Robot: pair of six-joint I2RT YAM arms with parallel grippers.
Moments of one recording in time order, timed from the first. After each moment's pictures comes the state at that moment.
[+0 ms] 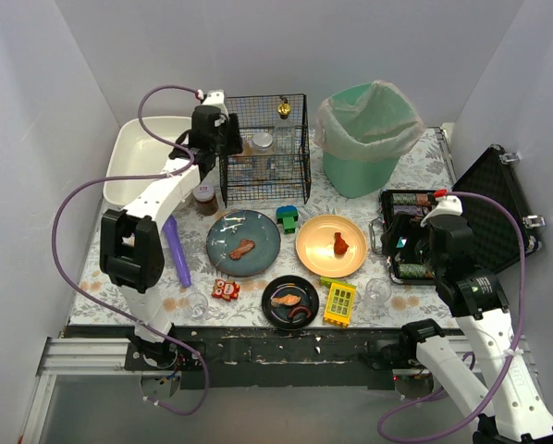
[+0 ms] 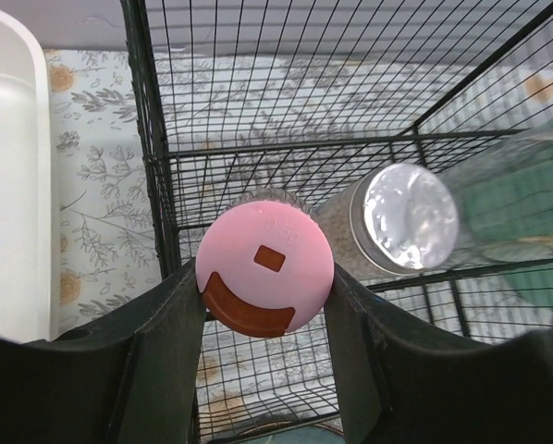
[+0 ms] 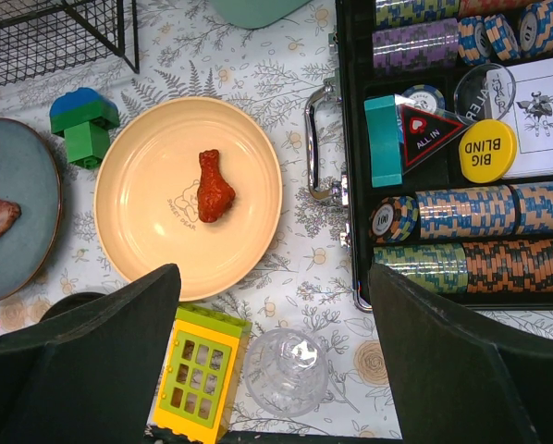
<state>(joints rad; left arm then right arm) -0.30 1.81 1.58 -0.18 -0.05 -0.28 0.28 0.61 0.83 -0.80 0.12 0.37</state>
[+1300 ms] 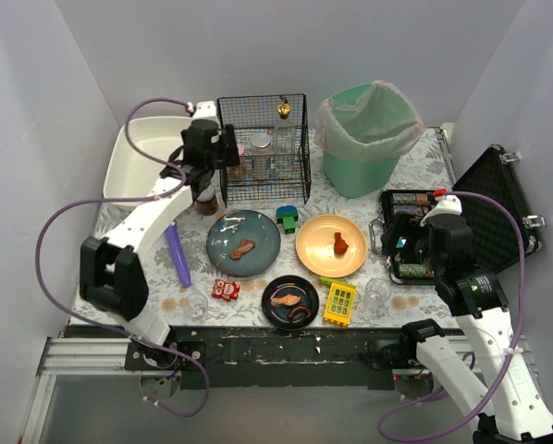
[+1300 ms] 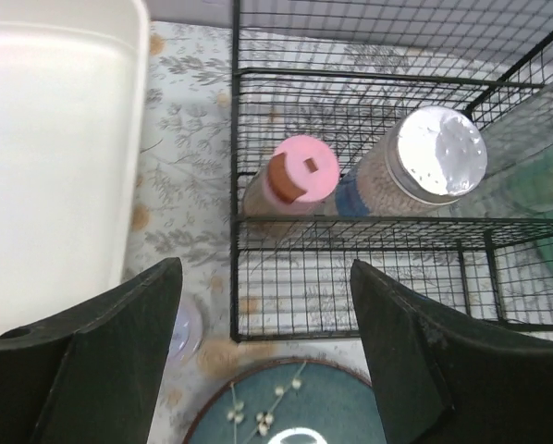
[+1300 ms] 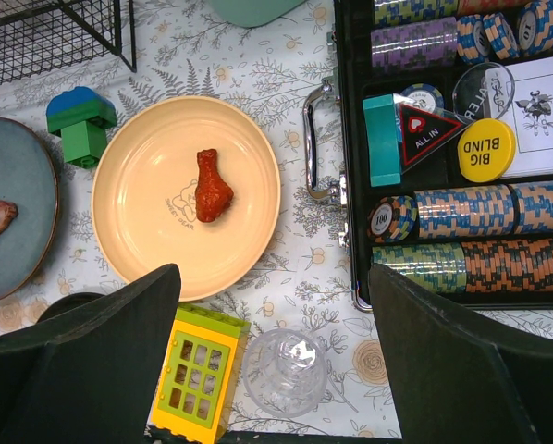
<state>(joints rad) -0.38 1.68 1.43 -0.22 -0.32 -0.25 0.28 0.62 0.83 -0.79 0.12 0.37</state>
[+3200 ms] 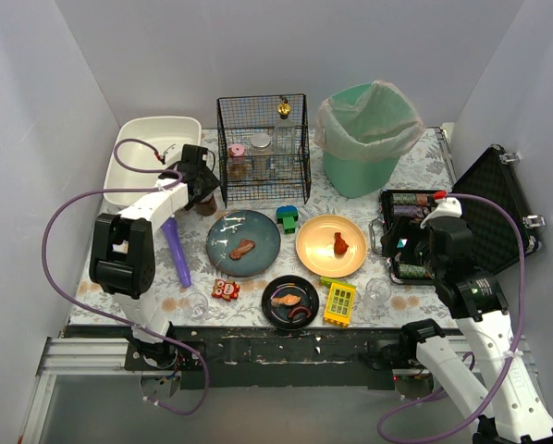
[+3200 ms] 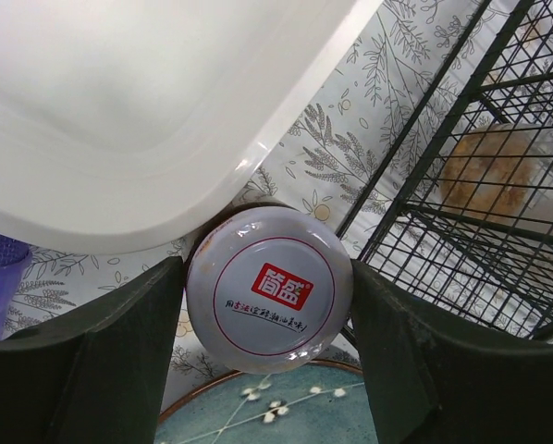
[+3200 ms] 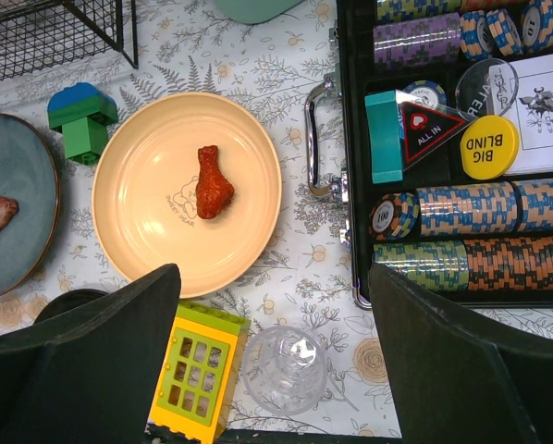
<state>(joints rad) -0.22 1.77 1.27 -0.39 -0.35 -0.84 0.28 0.60 0.82 -0.79 0.12 0.37</state>
